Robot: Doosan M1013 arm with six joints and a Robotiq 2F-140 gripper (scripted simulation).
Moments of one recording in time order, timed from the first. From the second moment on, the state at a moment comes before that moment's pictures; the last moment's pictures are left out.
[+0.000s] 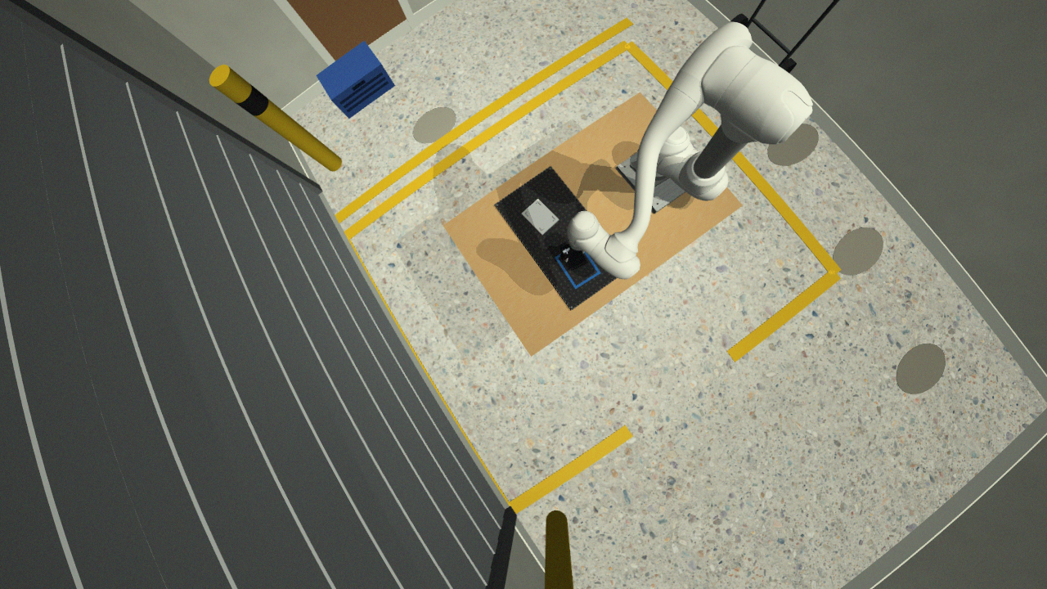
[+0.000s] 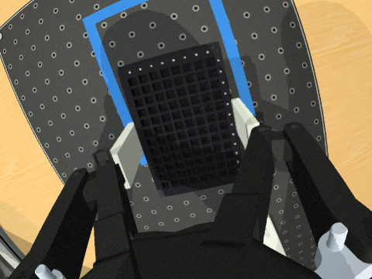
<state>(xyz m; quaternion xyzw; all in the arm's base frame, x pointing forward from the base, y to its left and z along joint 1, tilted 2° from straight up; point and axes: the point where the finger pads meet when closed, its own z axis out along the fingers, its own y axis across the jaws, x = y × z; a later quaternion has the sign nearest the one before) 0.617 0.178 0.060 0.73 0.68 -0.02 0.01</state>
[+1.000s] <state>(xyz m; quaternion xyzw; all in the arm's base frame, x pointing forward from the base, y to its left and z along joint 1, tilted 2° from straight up) 0.624 0.092 0.067 0.95 0.30 -0.01 0.02</state>
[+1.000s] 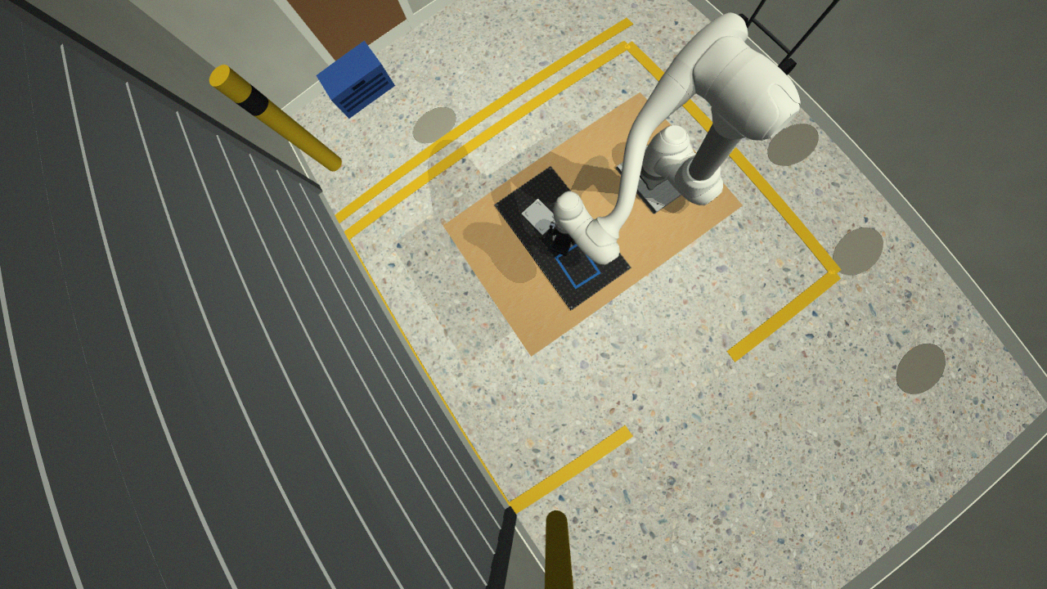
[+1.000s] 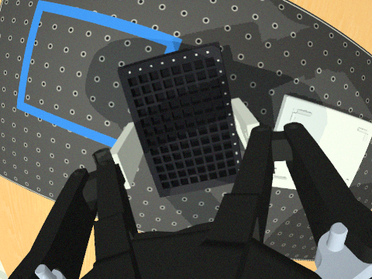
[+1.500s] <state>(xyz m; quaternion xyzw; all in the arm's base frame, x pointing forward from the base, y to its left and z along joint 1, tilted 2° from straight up) 0.627 0.047 0.070 0.99 0.13 -0.01 0.02</state>
